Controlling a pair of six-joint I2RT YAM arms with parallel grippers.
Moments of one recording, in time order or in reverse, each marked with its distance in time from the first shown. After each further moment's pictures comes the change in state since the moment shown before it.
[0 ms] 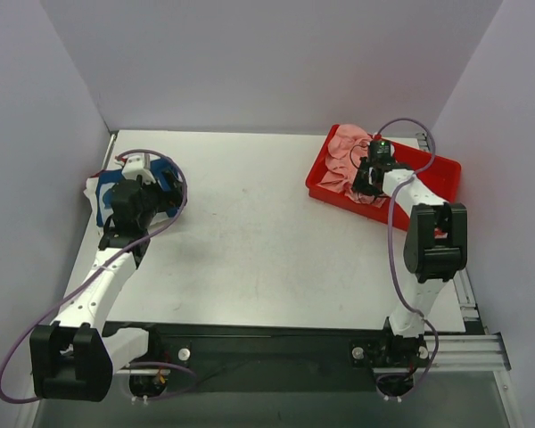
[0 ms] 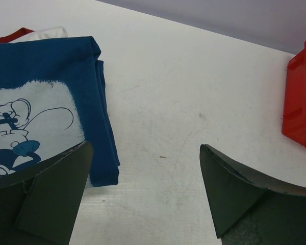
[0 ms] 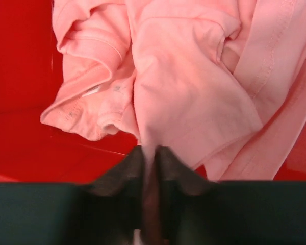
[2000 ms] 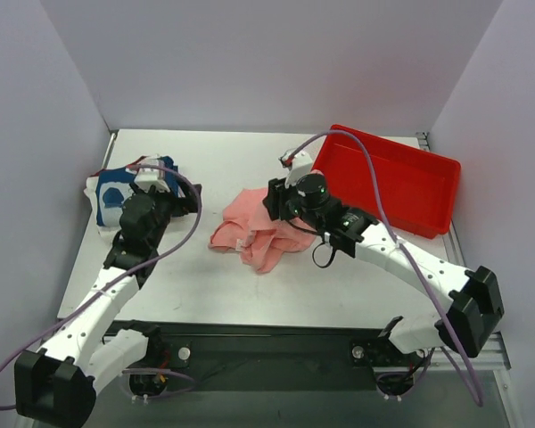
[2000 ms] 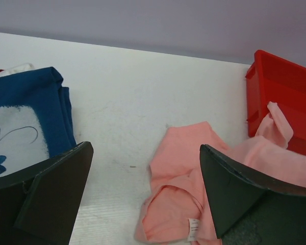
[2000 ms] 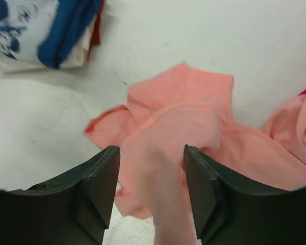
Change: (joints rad) left arm -0.180 -0.155 -0.063 0.063 -0.128 0.031; right arm 0.736 -0.547 -0.233 0.252 0.136 -0.127
